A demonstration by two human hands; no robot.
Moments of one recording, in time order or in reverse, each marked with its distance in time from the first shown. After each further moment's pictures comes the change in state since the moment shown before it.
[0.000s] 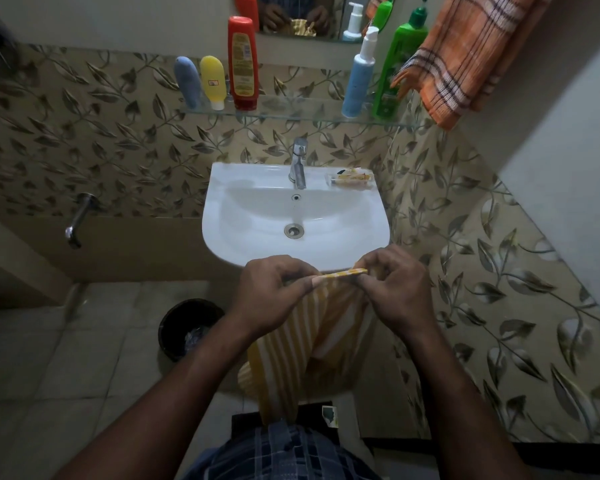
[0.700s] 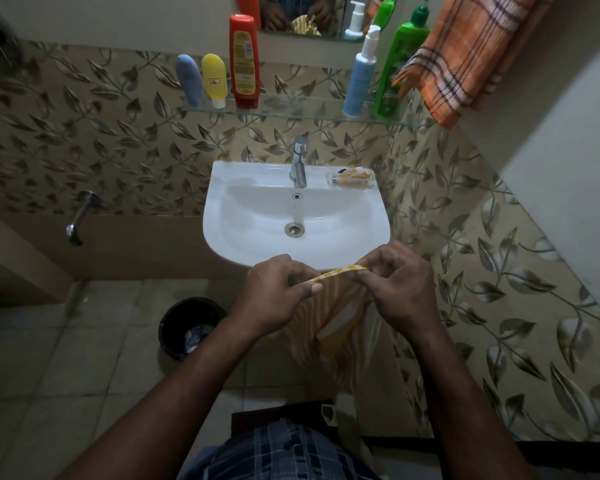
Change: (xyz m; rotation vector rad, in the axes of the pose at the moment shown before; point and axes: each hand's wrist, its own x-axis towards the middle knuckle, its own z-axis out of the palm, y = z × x) left_hand 0.002 0.000 0.006 0.105 -0.117 -0.148; right_hand -0.001 -0.009 -0.007 0.100 -0.003 -0.025
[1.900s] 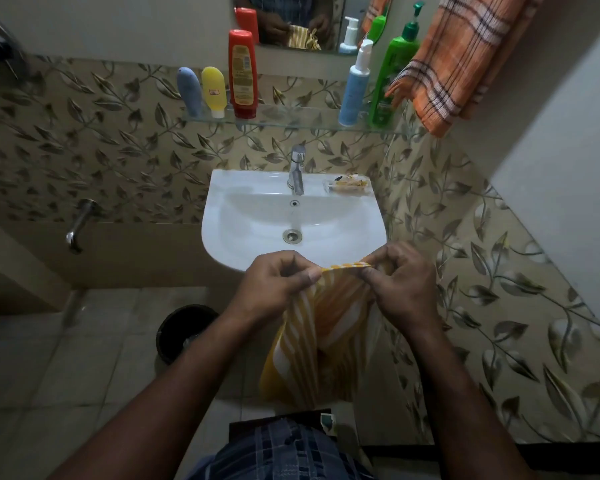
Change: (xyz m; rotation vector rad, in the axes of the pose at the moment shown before) left_hand -0.002 0.019 -0.006 -0.543 -0.010 -0.124; right_hand 0.004 0.004 -0.007 -0.020 0.069 0.052
